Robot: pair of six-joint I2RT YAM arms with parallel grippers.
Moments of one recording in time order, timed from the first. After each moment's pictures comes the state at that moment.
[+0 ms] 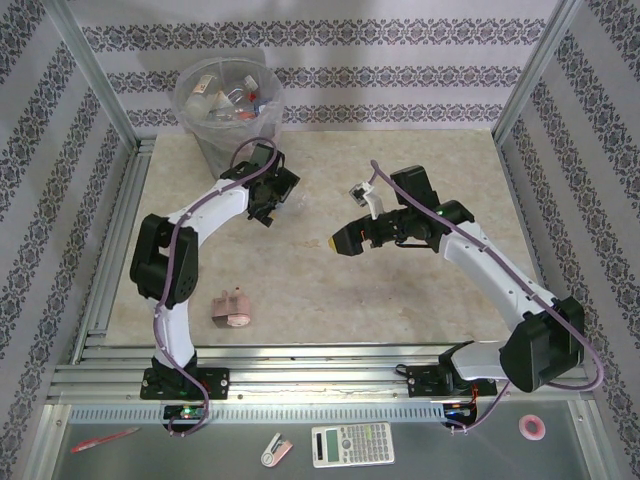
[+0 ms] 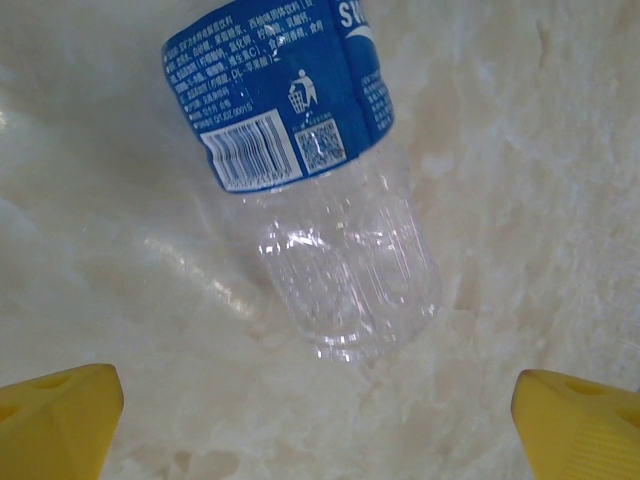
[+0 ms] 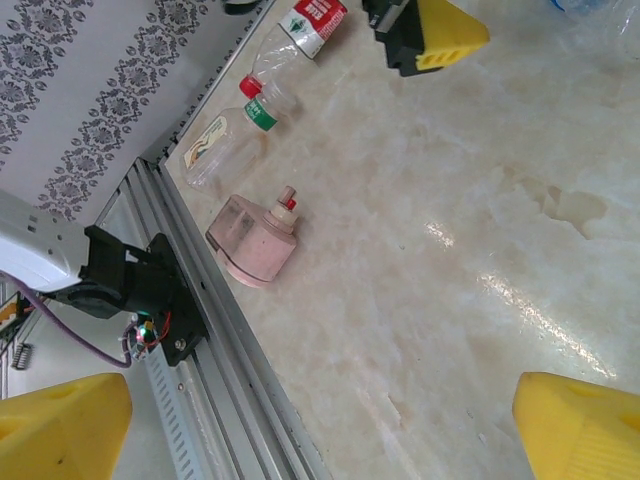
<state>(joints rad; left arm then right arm) -0.36 1.96 1.53 -0.55 0.06 -1.33 0.42 1.34 1.14 -0.68 -0.79 0.10</state>
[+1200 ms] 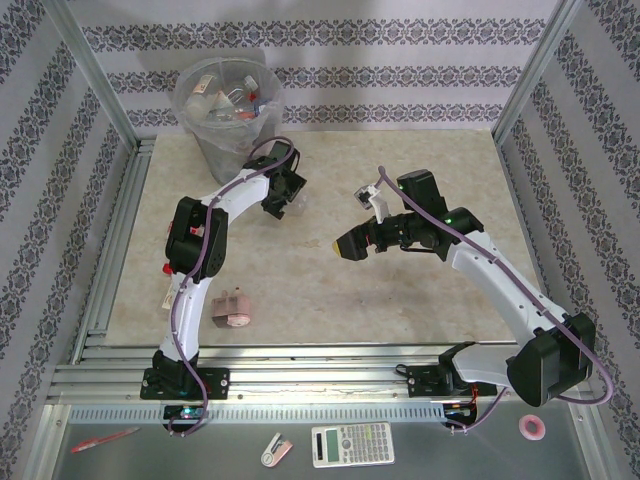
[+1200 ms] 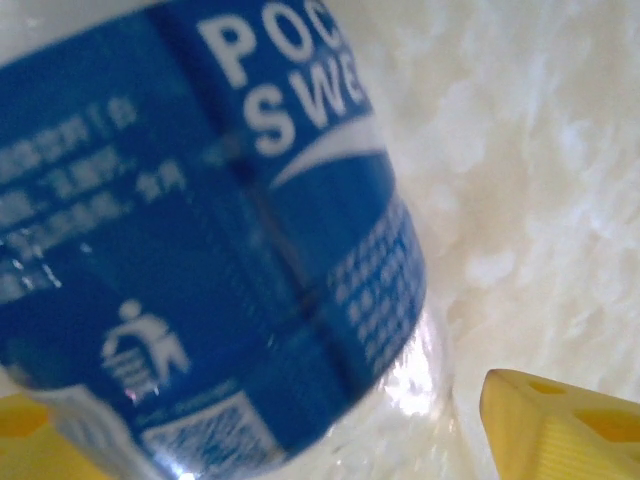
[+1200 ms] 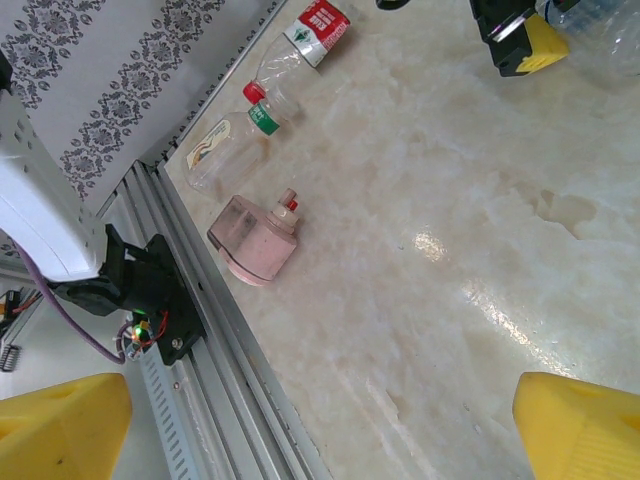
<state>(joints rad) -0.36 2.27 1.83 -0.65 0.01 -1.33 0.42 1.26 1.11 -0.68 -0.77 0.10</state>
